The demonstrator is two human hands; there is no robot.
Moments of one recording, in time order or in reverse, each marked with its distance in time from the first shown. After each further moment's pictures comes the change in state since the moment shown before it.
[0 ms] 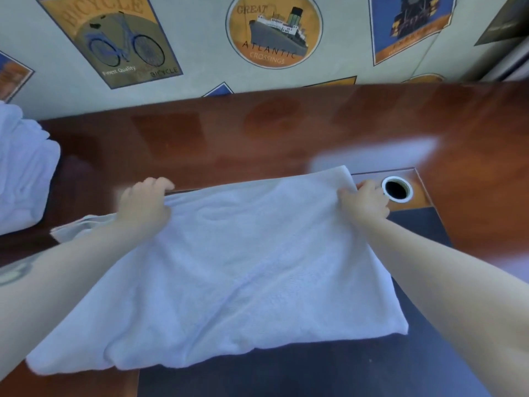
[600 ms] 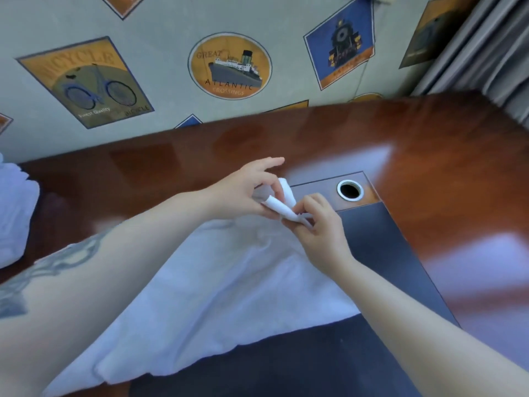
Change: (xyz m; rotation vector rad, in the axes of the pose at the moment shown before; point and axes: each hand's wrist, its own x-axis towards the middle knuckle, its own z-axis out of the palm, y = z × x) left_hand -0.030 0.199 -0.079 -0.571 -0.318 0.771; right_hand -0.140 0.014 -0.063 0.495 0.007 -0.758
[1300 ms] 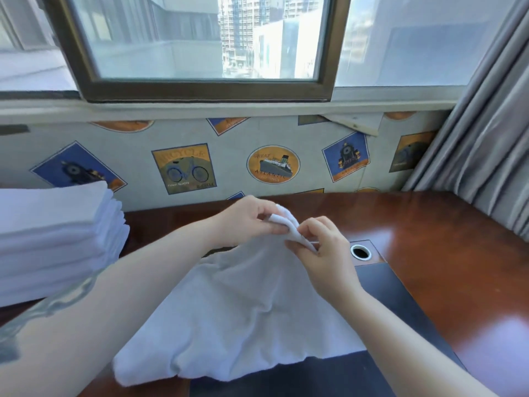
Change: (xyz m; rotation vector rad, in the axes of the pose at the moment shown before) left_hand -0.178 0.102 -0.078 -0.169 0.128 0.213; right_hand -0.071 -0.185 -0.002 0.012 0.122 -0.277
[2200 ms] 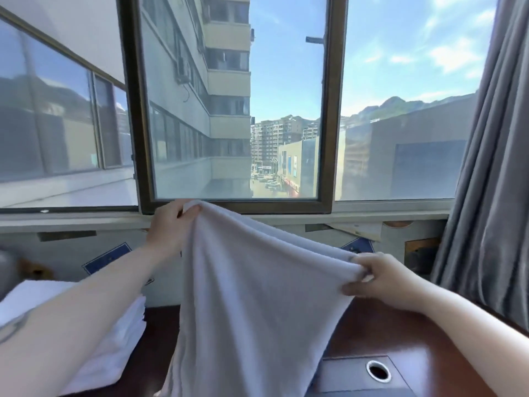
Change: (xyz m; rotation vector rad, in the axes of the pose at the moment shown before) left_hand -0.043 0.097 -0.131 0.276 1.118 0.005; right_hand 0.104 -0.035 -0.172 -0.318 -0.388 -0.084
